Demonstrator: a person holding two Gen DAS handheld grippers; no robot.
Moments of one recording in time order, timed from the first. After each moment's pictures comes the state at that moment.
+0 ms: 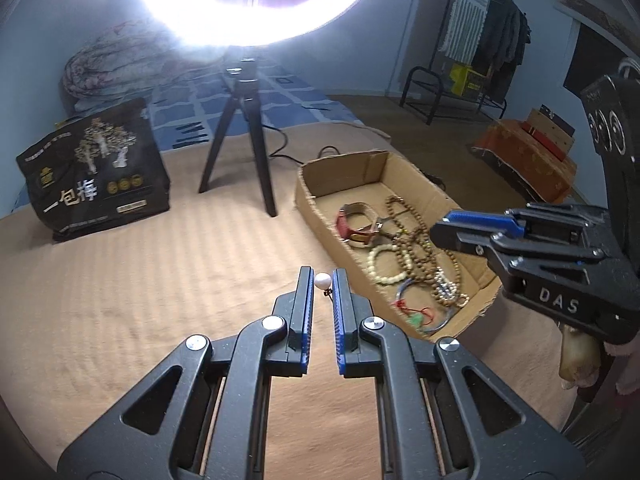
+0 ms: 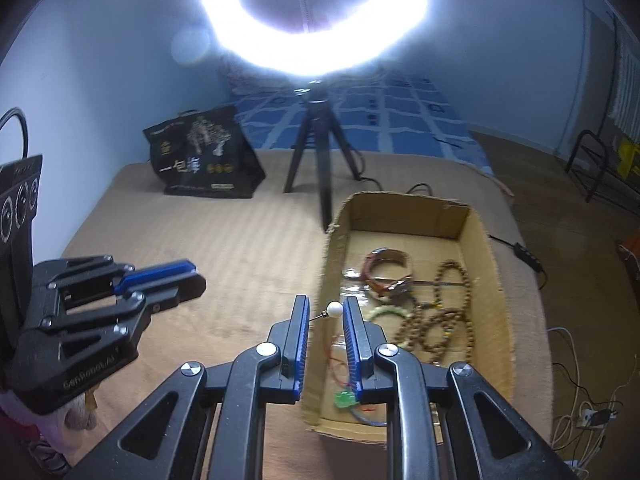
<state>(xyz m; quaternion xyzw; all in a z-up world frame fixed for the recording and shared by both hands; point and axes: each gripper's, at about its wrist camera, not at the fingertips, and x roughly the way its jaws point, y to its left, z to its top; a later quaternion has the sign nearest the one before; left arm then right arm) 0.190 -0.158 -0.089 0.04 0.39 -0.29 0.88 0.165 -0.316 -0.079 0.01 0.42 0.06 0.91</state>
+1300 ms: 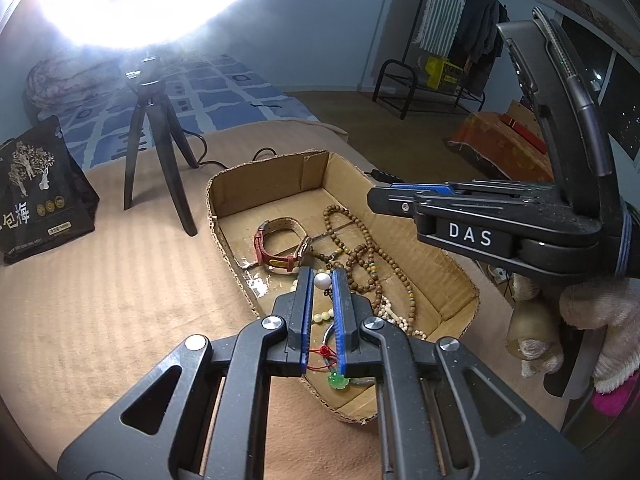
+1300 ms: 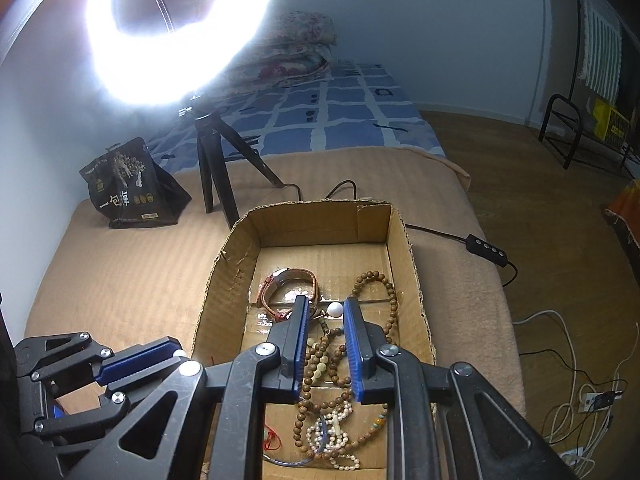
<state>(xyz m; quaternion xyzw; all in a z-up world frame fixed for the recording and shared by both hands) 0.200 -0.246 -0.106 0.04 0.39 -0.32 0.86 0.210 -0.402 -0.101 0.06 0.43 0.01 0.90</state>
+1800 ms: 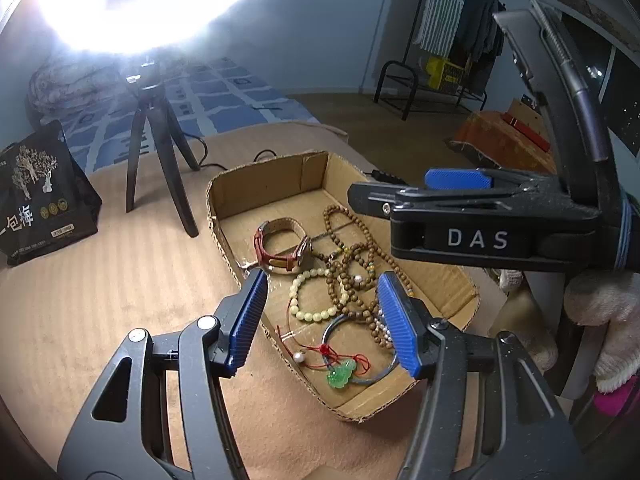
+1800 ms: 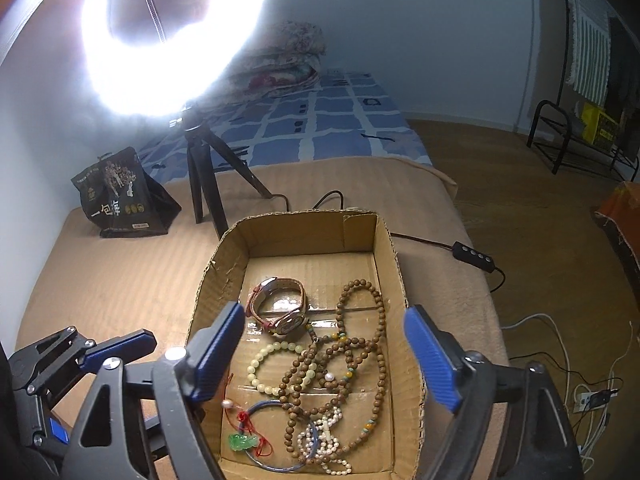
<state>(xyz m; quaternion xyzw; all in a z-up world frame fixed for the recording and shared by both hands) 0.196 -0.248 -0.108 0.05 0.39 -0.32 0.86 0.207 -0.403 -0.097 0.05 0.41 -0.01 0.91</state>
